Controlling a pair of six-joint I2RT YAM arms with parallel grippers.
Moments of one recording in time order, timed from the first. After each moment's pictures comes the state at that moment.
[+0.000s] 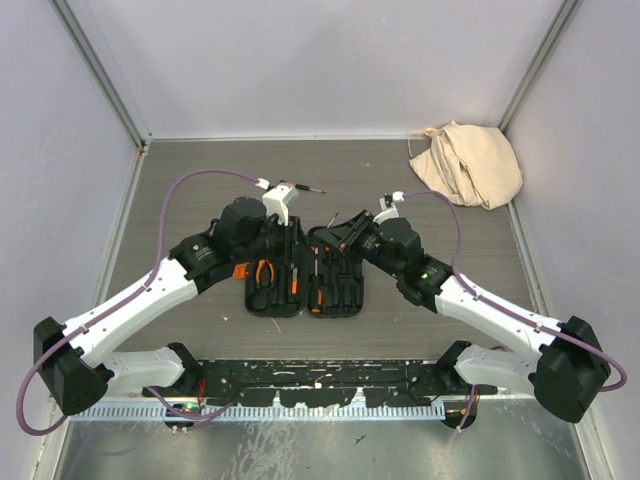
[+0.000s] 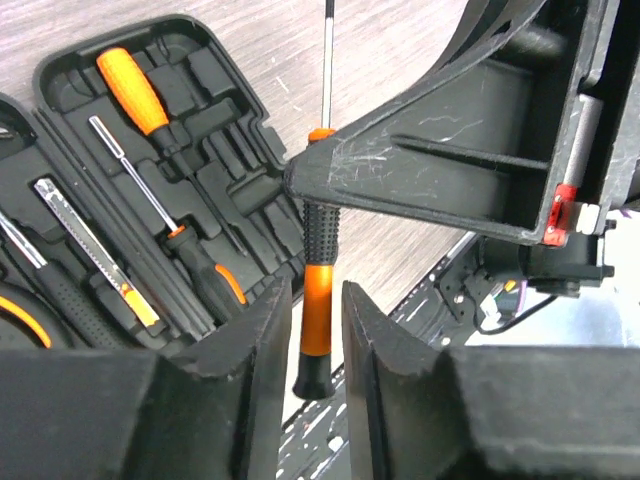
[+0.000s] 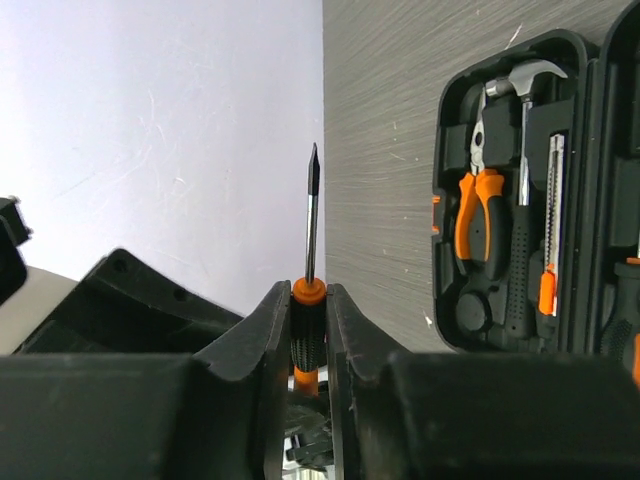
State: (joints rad) left arm -0.79 1.16 1.05 -0.39 0.19 -0.51; right arm 0.75 1.11 0.71 0.18 -0.01 1.33
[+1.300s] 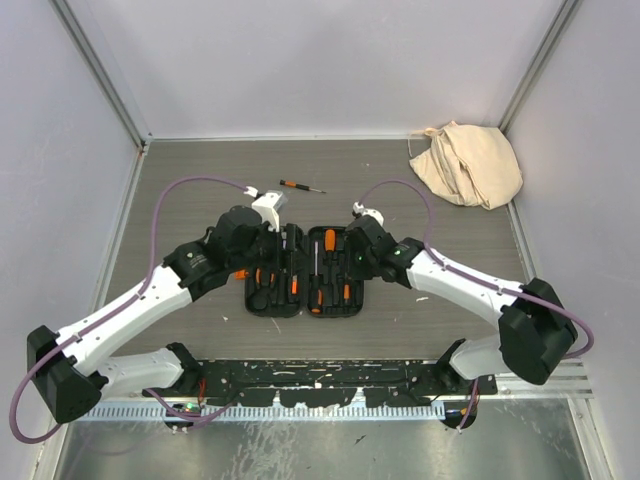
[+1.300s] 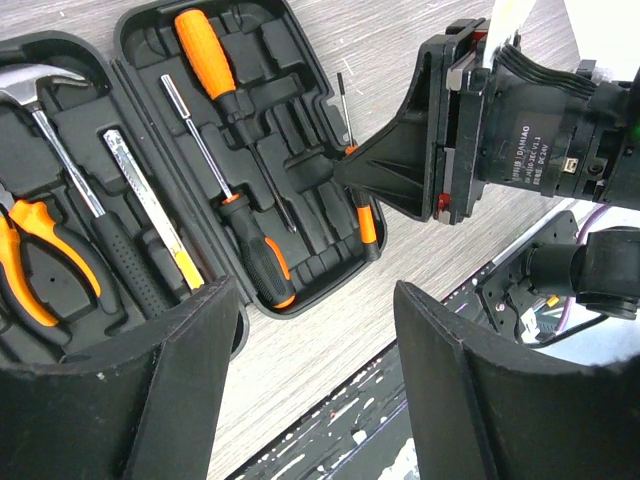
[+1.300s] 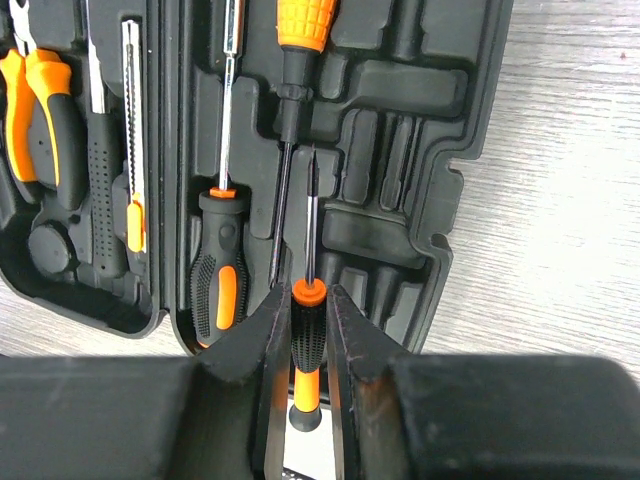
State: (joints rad) left arm -0.79 1.10 0.99 -0.45 0.07 -0.53; right arm 0.75 1.36 0.88 -0.43 0.11 0.68
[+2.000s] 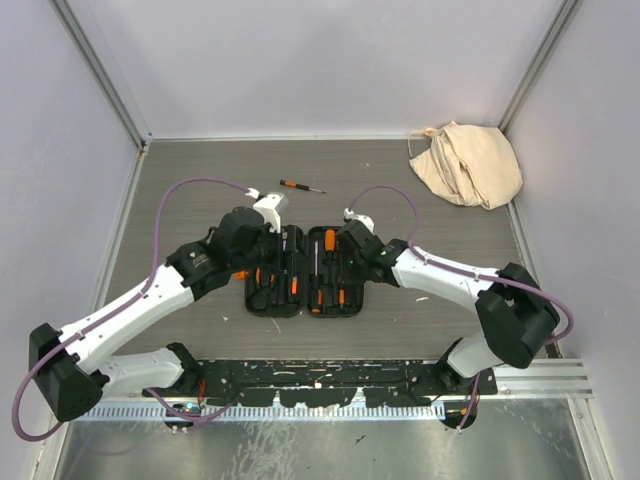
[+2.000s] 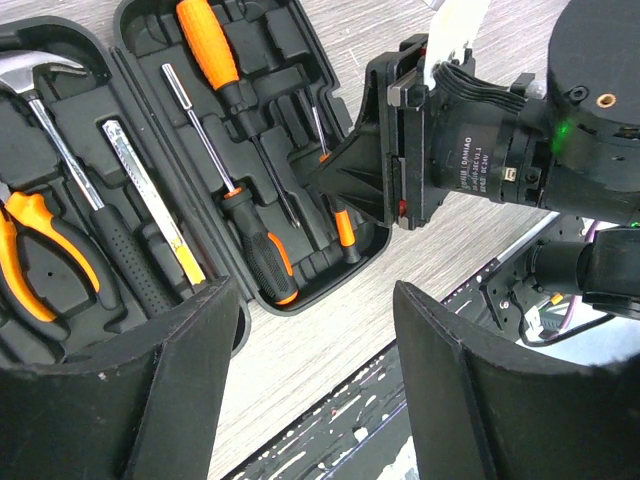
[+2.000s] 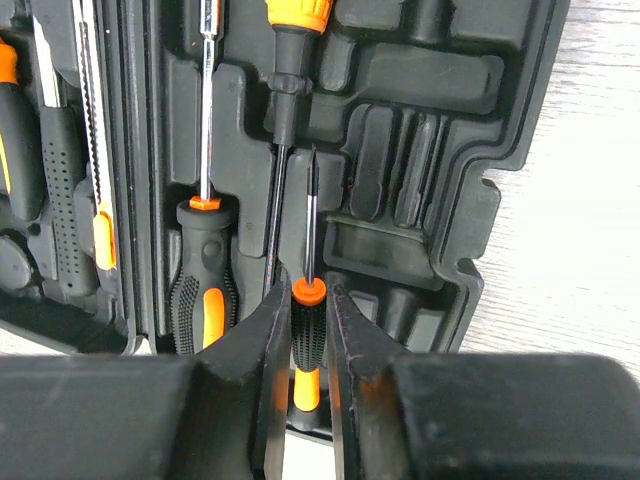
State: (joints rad) left arm -0.79 1.11 0.98 -0.45 0.08 -0.54; right arm 0.78 1.47 0.88 -0.38 0.11 0.70
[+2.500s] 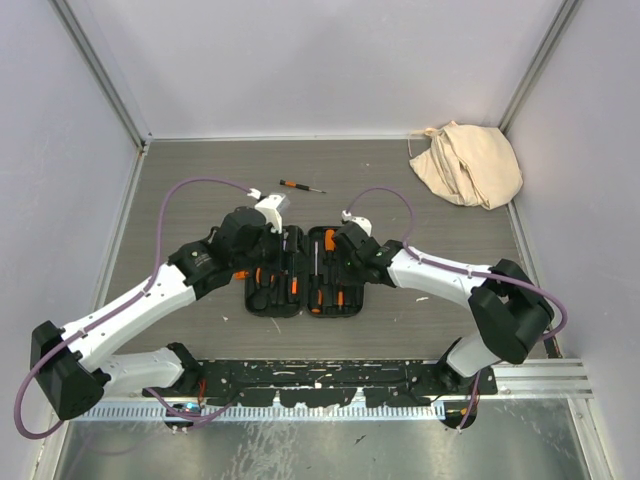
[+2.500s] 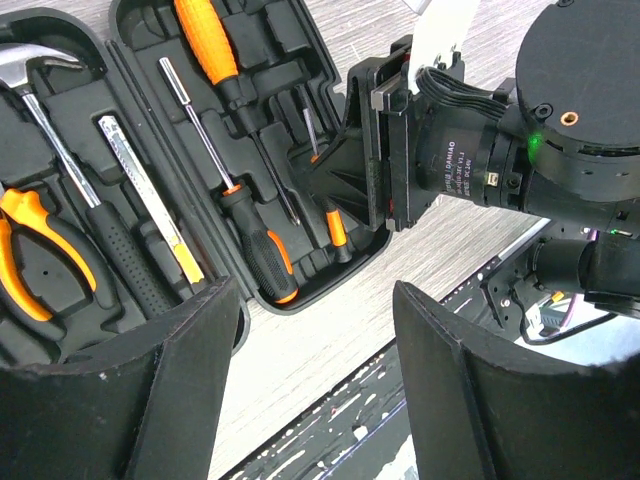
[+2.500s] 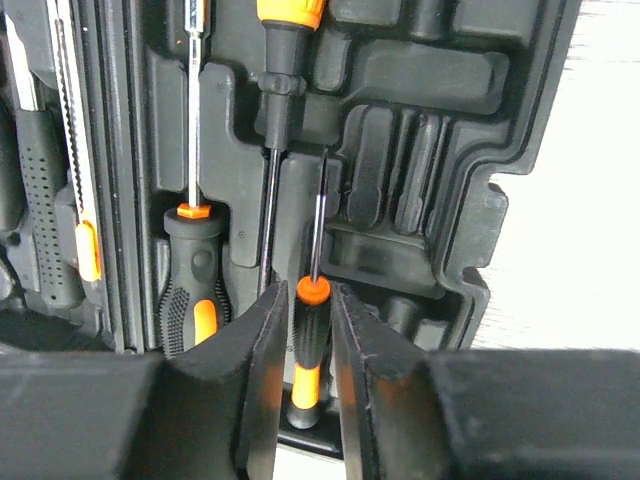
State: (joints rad) left arm -0.79 1.13 0.98 -0.45 0.08 -0.54; right arm 0.79 1.51 0.88 -0.36 0.13 0.71
